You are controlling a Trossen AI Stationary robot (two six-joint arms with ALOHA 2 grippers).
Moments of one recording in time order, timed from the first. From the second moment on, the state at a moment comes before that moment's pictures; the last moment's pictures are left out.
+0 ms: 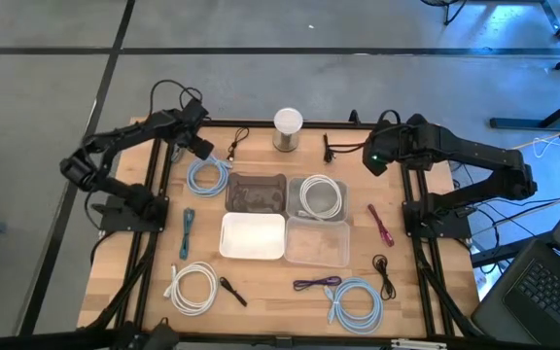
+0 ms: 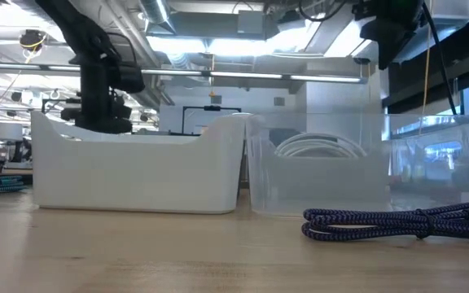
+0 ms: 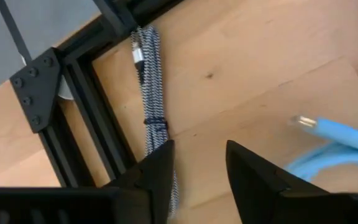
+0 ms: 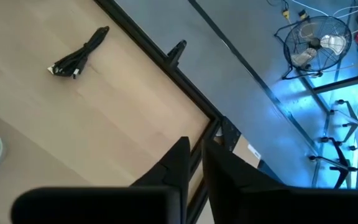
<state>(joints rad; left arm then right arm) 0.98 1.40 0.83 -0.73 -0.29 -0.09 -0.17 1.23 1.34 -1.51 0.75 0.53</state>
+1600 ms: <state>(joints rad) 0.98 1.77 1.00 -0.88 -0.44 -0.36 -0.17 1.23 1.33 -1.43 0.66 0.49</state>
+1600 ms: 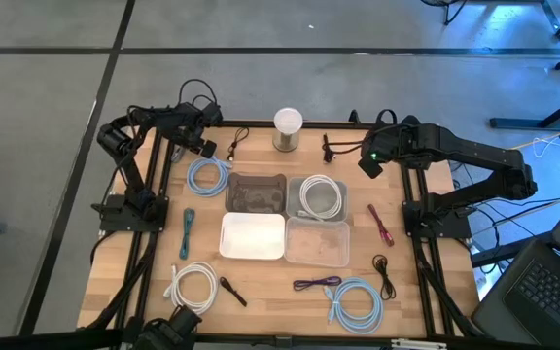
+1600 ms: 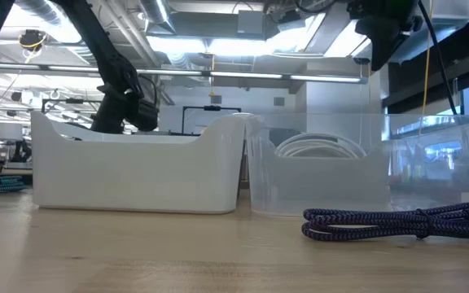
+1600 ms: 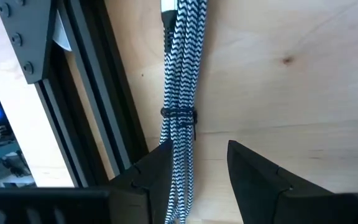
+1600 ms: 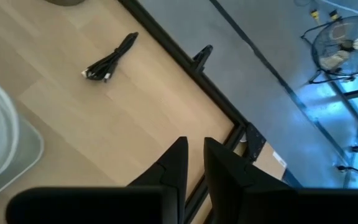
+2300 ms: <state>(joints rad) 0.96 1.78 0.97 -0.77 -0.37 -0.39 0.09 1.23 1.33 -1.43 0.66 0.55</state>
